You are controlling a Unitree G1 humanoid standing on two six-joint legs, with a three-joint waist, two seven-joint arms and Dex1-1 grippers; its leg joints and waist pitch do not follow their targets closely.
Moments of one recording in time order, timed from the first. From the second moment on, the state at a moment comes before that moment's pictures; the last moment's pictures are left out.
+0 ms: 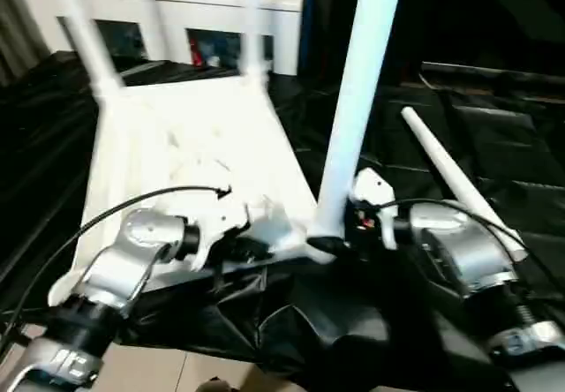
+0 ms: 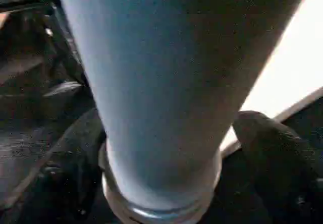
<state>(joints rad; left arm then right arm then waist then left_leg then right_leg) -0.41 0.49 -0.29 0.23 -0.09 0.26 -1.21 -0.51 -0.39 0.23 0.40 0.11 0.19 1.14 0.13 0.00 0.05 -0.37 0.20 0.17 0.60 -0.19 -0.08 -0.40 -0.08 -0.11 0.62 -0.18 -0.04</state>
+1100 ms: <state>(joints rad) -0.52 0.20 -0.26 0.40 0.06 0.37 -0.70 -0.66 -0.06 0.03 0.75 0.04 0.19 0.37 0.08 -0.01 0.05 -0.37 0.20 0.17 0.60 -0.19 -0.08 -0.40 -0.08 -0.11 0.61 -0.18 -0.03</state>
